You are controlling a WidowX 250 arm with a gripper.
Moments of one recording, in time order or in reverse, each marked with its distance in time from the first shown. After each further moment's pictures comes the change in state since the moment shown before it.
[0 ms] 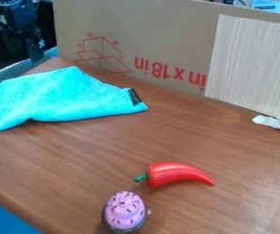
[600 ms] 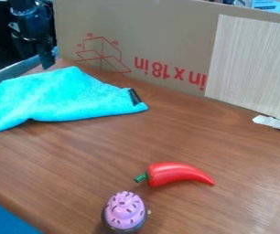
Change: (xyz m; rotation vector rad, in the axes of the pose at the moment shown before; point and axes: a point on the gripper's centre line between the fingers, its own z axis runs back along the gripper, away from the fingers) arm 0.013 -0.007 -0.020 0.028 -0.006 0.007
